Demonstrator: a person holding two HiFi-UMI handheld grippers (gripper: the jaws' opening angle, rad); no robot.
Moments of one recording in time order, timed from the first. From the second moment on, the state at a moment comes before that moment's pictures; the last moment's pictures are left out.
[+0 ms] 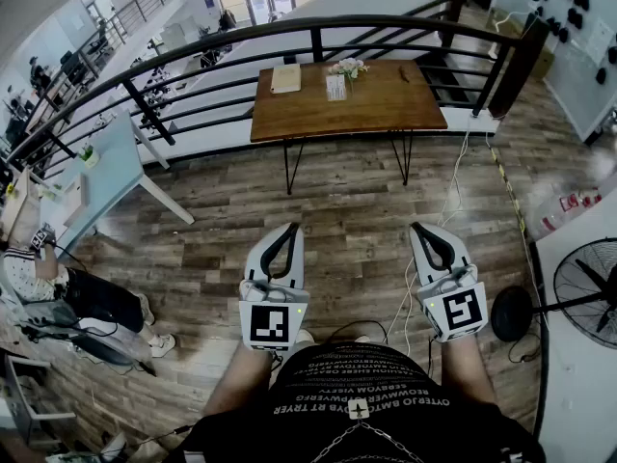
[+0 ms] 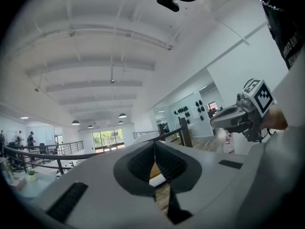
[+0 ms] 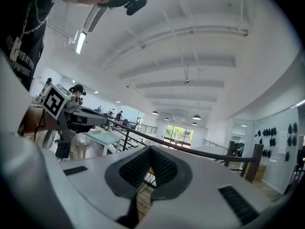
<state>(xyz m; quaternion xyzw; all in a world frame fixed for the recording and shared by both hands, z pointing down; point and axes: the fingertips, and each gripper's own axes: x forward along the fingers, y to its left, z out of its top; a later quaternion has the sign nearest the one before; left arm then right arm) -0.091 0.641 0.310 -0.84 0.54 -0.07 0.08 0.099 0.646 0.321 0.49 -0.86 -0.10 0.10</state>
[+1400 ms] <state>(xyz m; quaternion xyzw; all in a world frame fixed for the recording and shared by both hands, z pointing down) -0.063 0.595 0.334 -0.83 0.55 -0.06 0.13 0.116 0.606 0.382 0.48 -0.87 -0.05 0.11</state>
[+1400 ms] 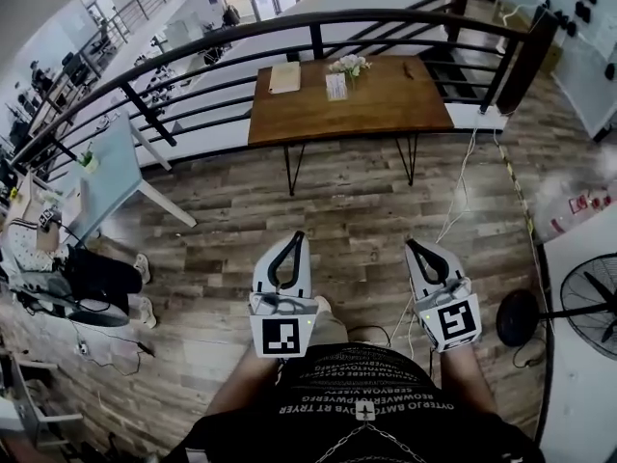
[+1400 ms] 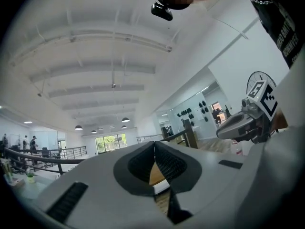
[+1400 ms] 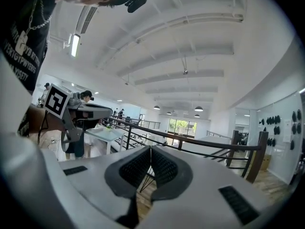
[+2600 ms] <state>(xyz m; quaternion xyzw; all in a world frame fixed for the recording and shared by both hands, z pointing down) -0.154 0.383 0.359 -0.85 0.52 -0.06 0.09 0.014 0.401 0.386 0.49 -0.86 -0.03 0.13</state>
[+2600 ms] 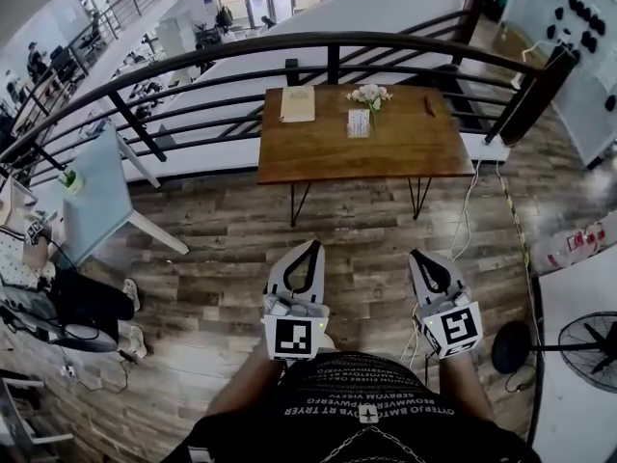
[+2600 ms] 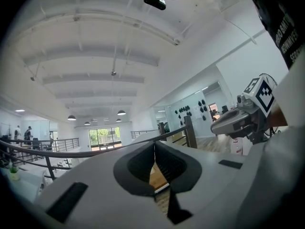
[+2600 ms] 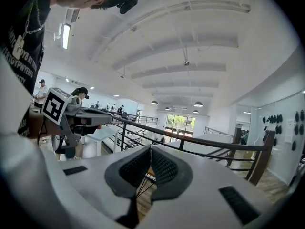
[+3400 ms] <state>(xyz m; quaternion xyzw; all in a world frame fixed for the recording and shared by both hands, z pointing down) -0.149 0.340 0.382 -0.86 0.50 -0.08 0.05 0.031 0.367 0.402 0.51 -0.85 0.00 0.14</state>
